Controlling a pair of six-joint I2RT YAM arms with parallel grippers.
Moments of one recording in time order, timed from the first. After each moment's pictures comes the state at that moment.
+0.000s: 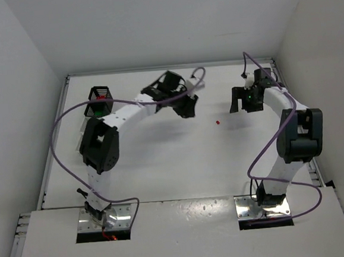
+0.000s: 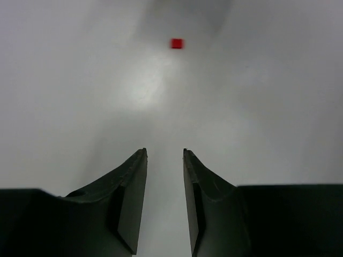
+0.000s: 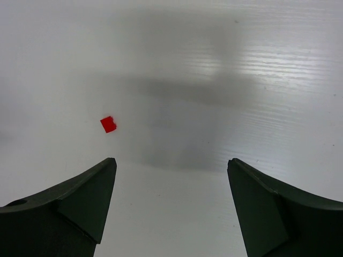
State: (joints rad) left arm -0.56 1.97 1.71 -0.48 0.41 0.19; right arm -0.09 1.78 1.21 -0.51 -0.27 -0.06
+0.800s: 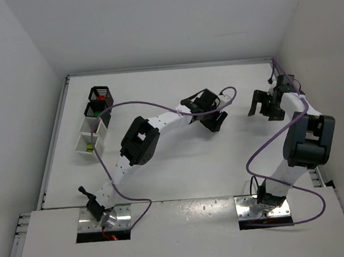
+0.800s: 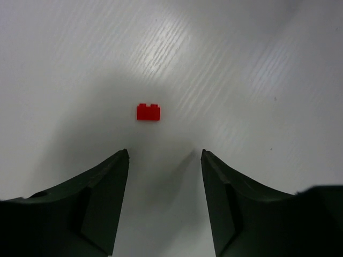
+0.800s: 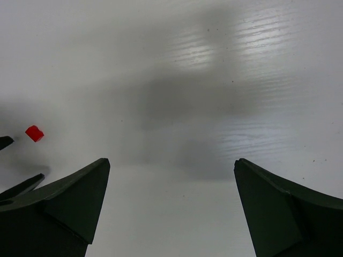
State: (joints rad) left arm -0.83 2.47 2.07 -0.44 0.22 0.01; right arm -0.30 1.72 1.11 -0.50 -0.18 0.04
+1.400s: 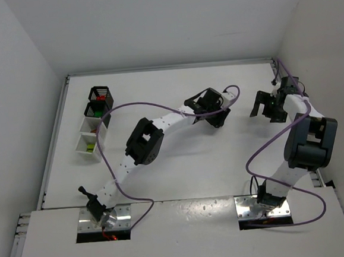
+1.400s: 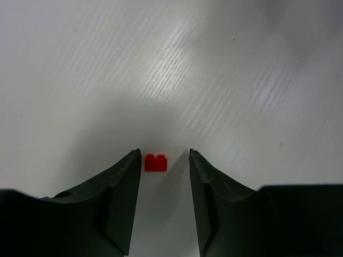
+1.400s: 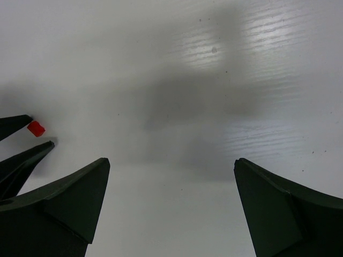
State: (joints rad) left arm -0.84 2.58 2.20 -0.37 0.21 0.01; right arm -0.34 1.70 1.09 -0.49 -0.22 0.04
